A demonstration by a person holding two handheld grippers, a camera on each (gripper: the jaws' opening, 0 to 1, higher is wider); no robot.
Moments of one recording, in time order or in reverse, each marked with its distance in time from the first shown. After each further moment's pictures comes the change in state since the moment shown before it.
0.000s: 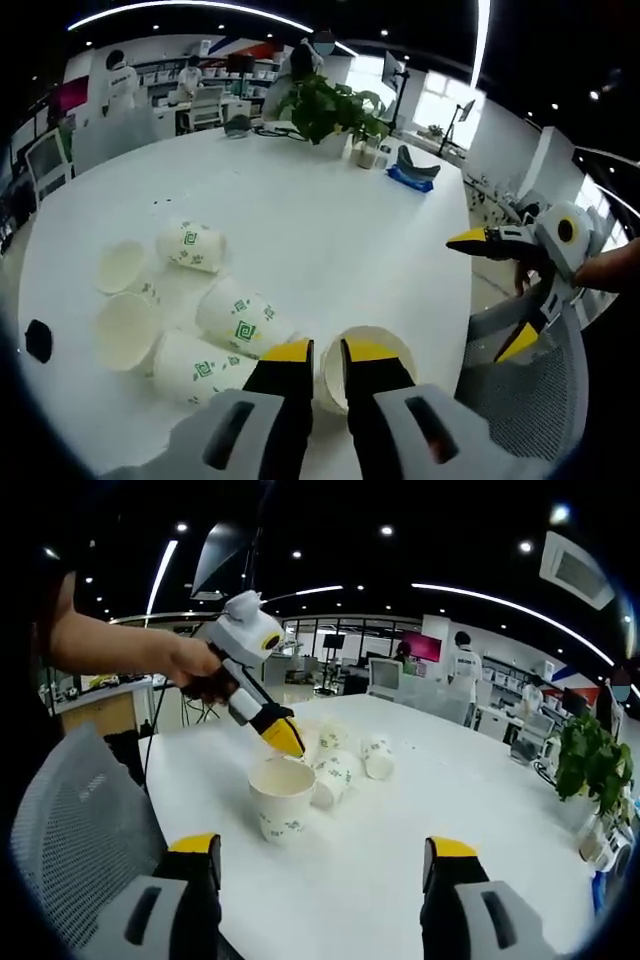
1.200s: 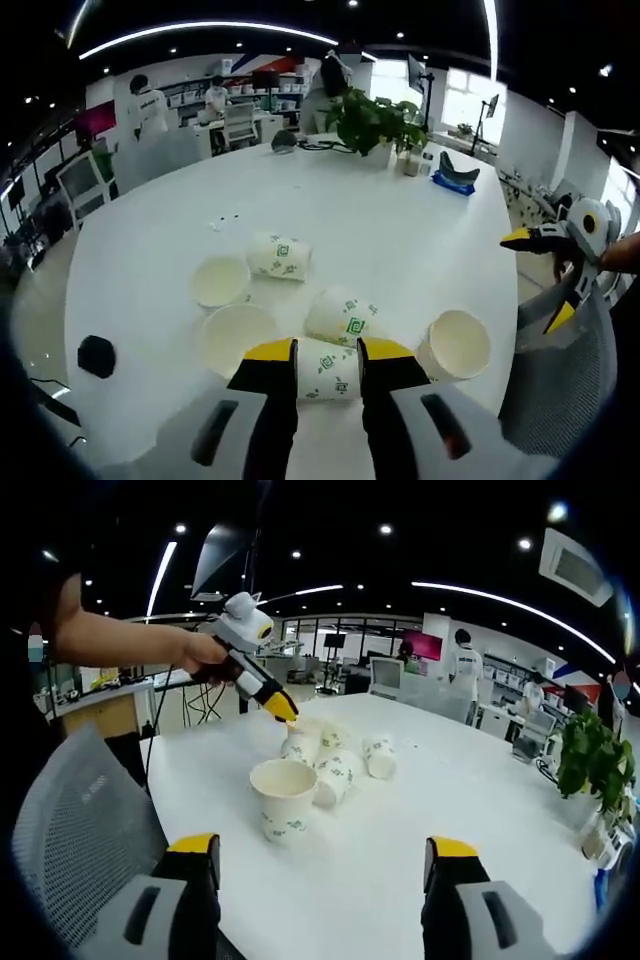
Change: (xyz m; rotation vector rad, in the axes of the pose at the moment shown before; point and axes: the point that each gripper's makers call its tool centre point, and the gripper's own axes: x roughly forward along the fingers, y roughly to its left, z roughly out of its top) left arm -0.039 0.085 0.011 0.058 -0.036 0.177; right arm 0.000 -0.001 -0.004 0.008 0.002 0.006
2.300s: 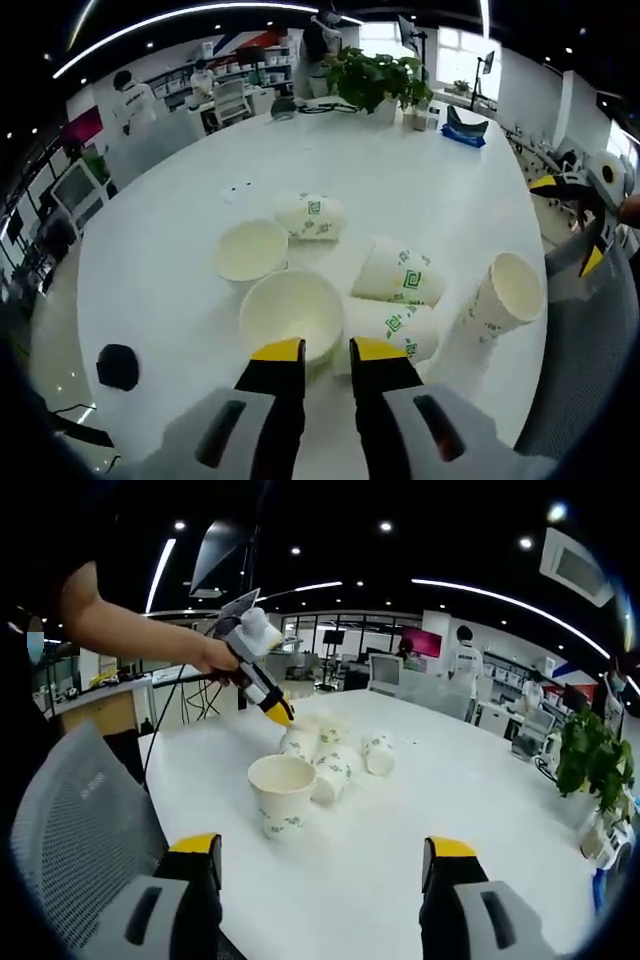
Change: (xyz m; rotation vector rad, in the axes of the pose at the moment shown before) left arm 0.019 0.050 -0.033 0.116 0.155 0.019; right arm 0.000 -0.001 -0.003 -0.002 0.016 -0.005
